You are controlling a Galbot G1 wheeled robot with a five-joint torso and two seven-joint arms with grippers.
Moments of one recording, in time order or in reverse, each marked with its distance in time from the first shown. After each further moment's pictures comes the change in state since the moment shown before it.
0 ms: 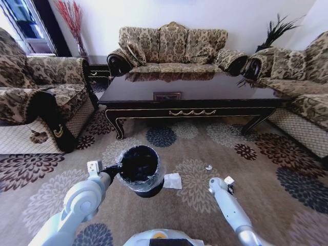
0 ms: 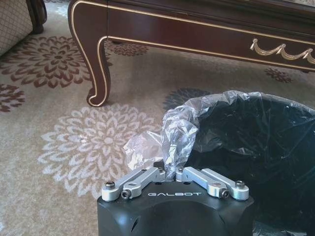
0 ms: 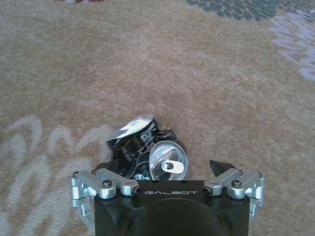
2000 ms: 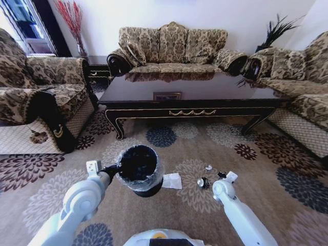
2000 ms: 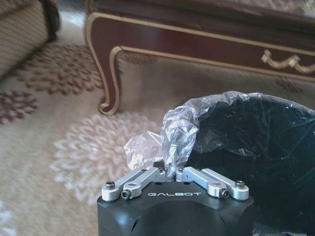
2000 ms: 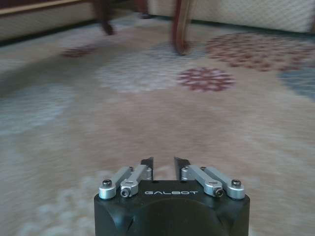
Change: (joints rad) left arm -0.020 0.024 -0.087 0.021 -0.049 -0.001 -0.005; right arm -0.303 -0.158 -0.096 0.670 -0.089 -0.026 -0.184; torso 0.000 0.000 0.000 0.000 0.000
